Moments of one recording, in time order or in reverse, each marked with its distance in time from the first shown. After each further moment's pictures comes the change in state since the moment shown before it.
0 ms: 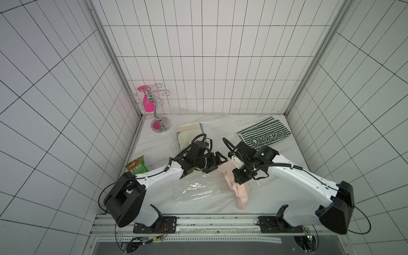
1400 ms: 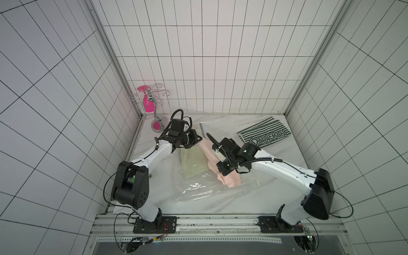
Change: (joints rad) left arm 0.483 0.153 0.280 -0.277 0.031 0.349; right arm 0.151 0.261 0.113 0.262 0.127 -0.024
